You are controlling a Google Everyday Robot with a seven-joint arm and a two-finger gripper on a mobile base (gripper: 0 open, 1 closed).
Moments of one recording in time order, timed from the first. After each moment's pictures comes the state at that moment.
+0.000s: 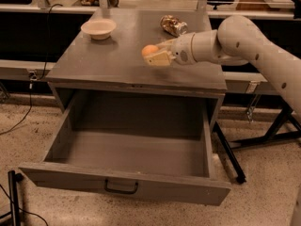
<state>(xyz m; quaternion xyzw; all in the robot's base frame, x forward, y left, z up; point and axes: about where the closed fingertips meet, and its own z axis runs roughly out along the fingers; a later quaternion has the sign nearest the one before) 0.721 -0.028 0.878 -0.43 0.71 0.27 0.49</state>
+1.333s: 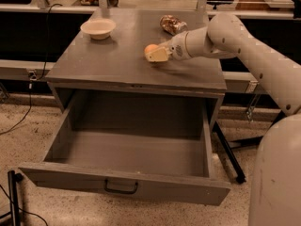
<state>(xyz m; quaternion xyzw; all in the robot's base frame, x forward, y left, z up) 0.778 -0.035 0.850 -0.38 0.76 0.26 0.46</state>
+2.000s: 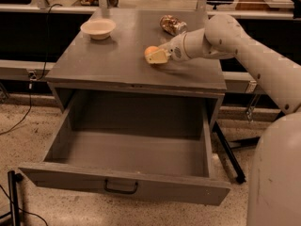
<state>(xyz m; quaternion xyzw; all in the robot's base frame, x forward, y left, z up) 0.780 -0.034 0.839 -0.39 0.76 0.24 0.45</state>
